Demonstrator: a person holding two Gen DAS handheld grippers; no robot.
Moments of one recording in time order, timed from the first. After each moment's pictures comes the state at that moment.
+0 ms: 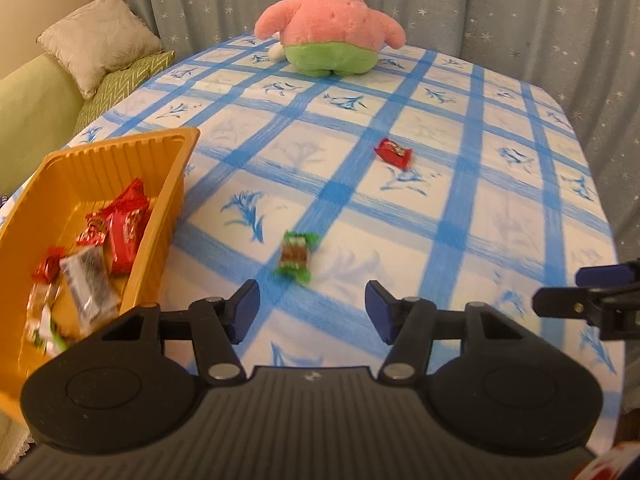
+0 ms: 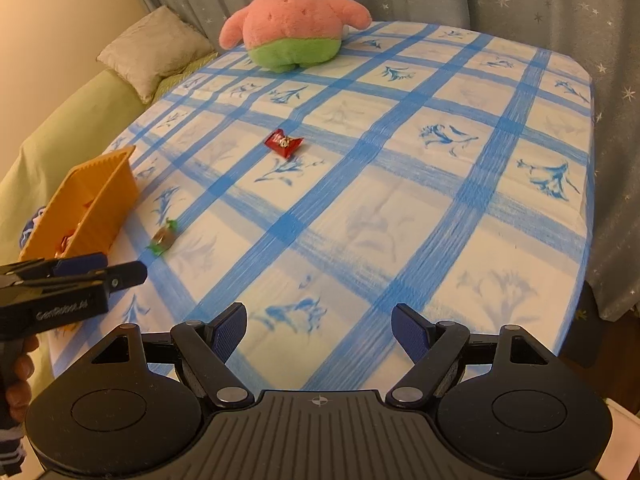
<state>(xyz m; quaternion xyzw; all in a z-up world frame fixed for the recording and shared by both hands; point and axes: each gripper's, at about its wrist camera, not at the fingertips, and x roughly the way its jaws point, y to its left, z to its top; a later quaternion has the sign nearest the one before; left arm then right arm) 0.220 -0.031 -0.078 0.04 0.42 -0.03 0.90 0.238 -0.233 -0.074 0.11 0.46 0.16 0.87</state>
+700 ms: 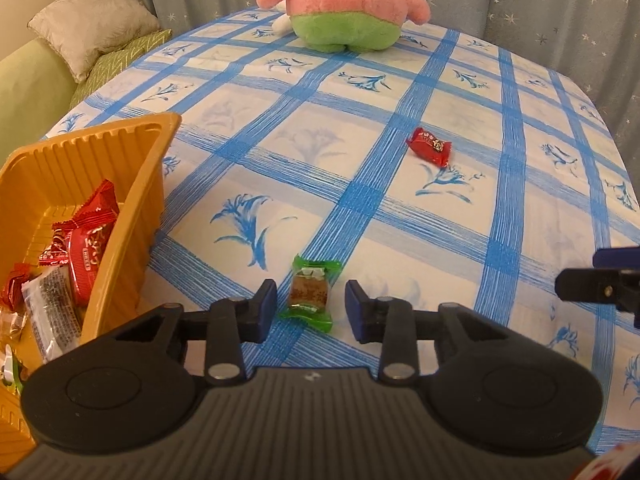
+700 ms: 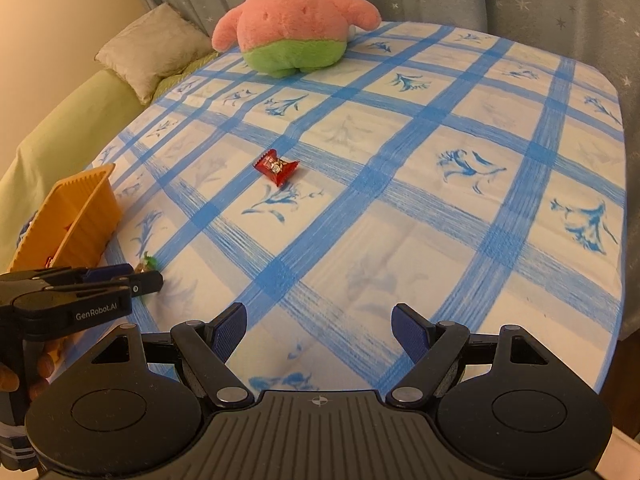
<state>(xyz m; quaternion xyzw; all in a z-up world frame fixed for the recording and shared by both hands) 0.274 -0.025 -0.113 0.03 0.45 -0.02 0.89 0.292 -0.226 -0.087 0.11 0.46 0.18 0.87</state>
